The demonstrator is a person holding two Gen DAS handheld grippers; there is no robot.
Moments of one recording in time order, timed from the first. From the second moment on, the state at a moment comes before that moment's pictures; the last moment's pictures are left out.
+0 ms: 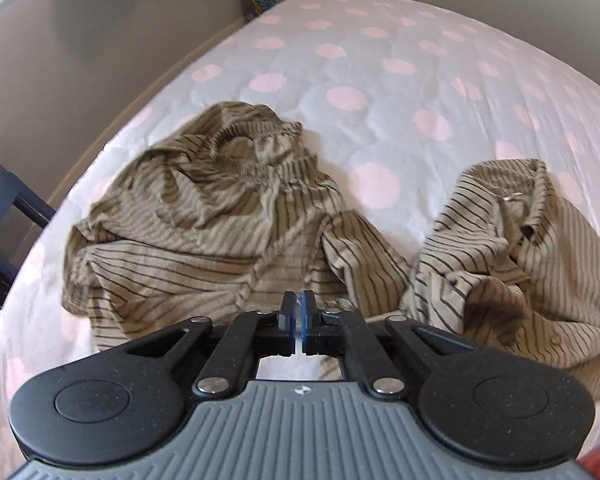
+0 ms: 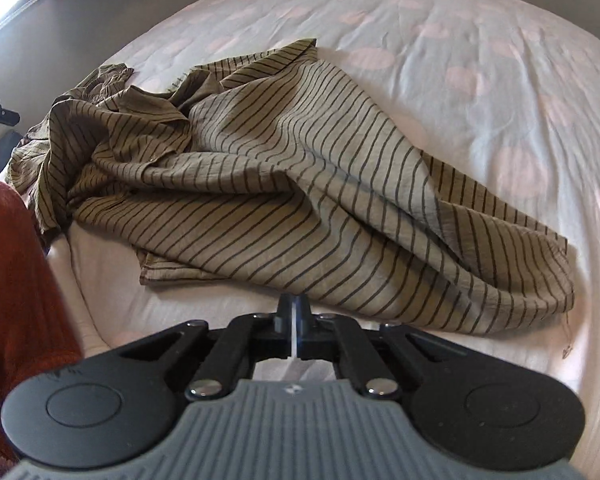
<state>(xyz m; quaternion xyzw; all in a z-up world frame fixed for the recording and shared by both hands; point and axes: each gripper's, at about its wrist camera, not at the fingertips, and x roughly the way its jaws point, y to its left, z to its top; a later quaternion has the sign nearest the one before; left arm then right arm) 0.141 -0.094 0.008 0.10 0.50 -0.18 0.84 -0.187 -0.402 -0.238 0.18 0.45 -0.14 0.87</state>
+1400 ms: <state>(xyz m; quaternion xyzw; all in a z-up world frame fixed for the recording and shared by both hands) 0.162 -0.089 -0.026 0.13 0.51 -0.16 0.83 -0.122 -0.363 -0.252 0.17 0.47 -0.04 0.87</state>
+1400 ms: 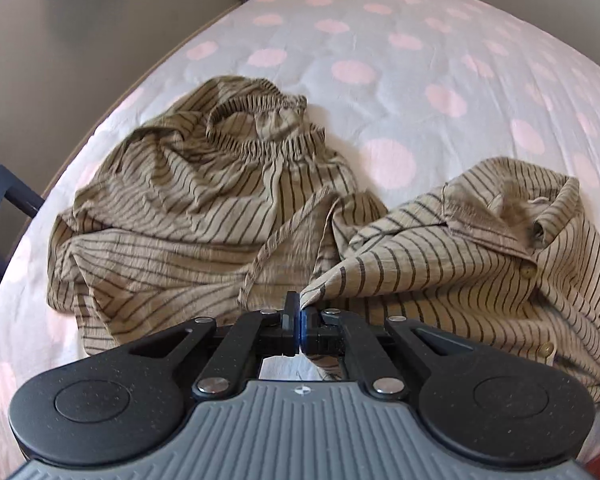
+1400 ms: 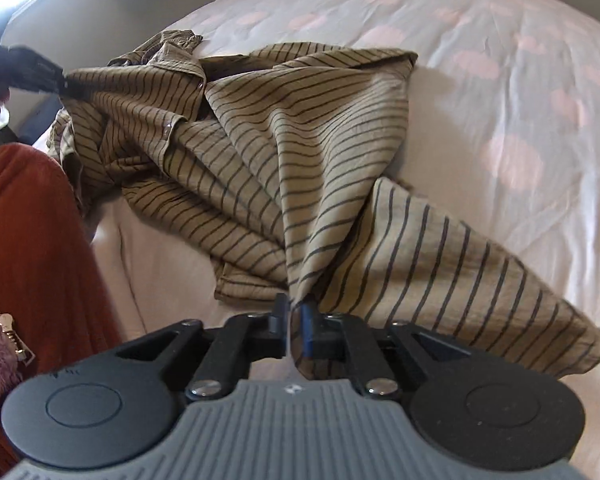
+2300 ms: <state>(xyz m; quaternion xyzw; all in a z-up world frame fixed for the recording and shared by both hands) 0.163 -0.098 -0.024 0.12 0.51 -0.18 0.83 -0.117 -0.467 -0.220 0.12 0.45 -0.14 0.87</state>
